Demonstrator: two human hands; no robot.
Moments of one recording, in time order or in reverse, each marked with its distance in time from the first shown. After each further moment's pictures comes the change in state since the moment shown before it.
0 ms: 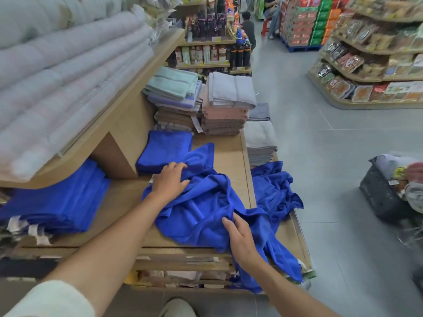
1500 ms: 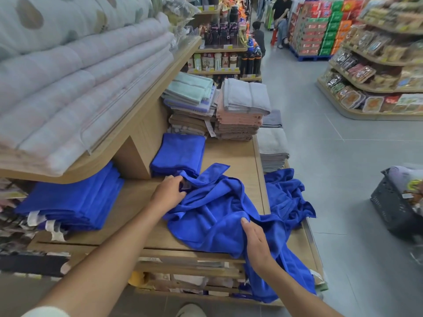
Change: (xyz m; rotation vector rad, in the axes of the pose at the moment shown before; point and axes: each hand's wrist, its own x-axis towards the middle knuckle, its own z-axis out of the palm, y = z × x) left_hand -0.028 -0.033 -0.014 -0.156 -0.086 -0.095; right_hand 0.003 -0.005 0.001 0.080 -0.004 0.068
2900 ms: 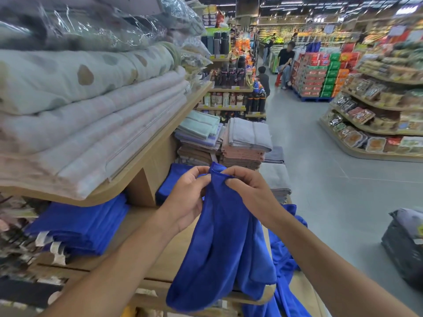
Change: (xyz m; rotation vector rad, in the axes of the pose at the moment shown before) left_hand -0.072 0.146 -0.124 -1.551 -0.070 -0.020; right_hand 0.040 -0.212 0.042 -0.238 -0.358 -0.497
